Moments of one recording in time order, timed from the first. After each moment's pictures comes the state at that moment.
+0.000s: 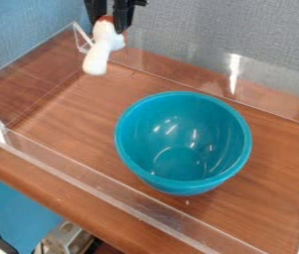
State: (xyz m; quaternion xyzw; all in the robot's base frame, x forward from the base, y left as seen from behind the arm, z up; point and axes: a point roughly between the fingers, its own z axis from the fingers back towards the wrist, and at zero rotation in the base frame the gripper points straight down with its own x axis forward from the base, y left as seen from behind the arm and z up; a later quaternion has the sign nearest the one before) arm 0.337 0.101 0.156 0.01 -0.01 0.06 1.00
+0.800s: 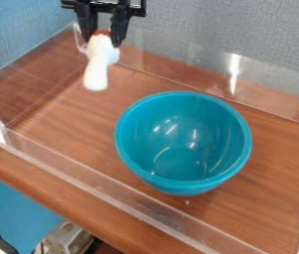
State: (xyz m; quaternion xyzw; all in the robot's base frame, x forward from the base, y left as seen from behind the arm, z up) arm 0.311 0.088 0.158 0.01 0.03 0.17 0.98
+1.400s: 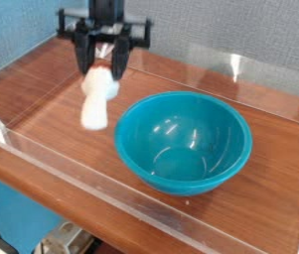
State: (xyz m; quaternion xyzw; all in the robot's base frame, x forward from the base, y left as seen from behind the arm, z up) arm 0.265 0.064 0.135 0.02 0.08 0.21 0.97
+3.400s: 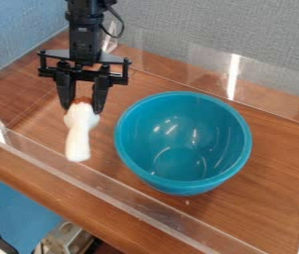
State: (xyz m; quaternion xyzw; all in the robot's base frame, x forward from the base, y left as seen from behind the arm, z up) arm 0.248 0.084 0.097 0.02 0.10 0.25 0.96
